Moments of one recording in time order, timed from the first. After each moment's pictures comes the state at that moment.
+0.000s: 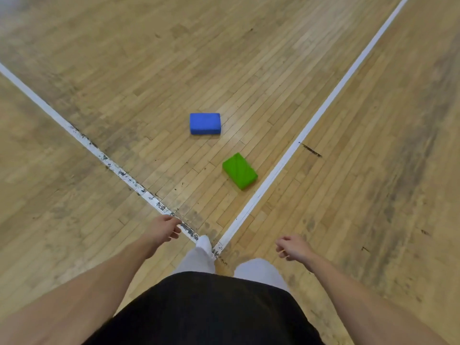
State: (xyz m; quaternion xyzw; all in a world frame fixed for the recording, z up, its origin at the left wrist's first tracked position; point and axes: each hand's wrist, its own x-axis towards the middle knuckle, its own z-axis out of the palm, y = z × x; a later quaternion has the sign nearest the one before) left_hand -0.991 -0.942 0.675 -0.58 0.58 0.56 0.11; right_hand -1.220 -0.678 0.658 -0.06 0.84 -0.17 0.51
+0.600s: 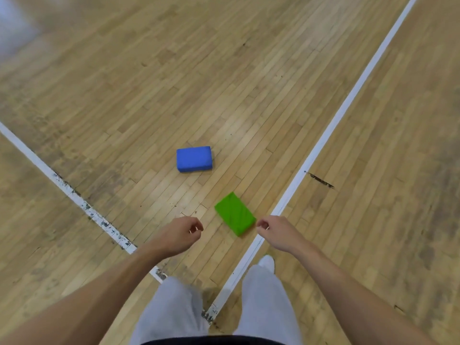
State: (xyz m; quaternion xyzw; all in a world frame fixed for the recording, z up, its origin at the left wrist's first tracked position) left_hand -1.305 -1.059 0.633 -0.31 0.86 0.32 0.24; right_hand -1.499 -0.865 0.612 -0.33 0.82 -0.15 0.45
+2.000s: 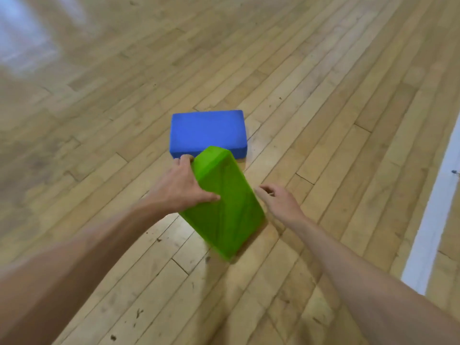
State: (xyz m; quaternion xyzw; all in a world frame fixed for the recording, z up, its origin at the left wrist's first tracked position) left_hand -1.390 -1.341 0.060 -0.44 0.85 0.29 0.07; right_hand -1.548 -1.176 -0.030 -0.25 0.82 -0.37 0.36
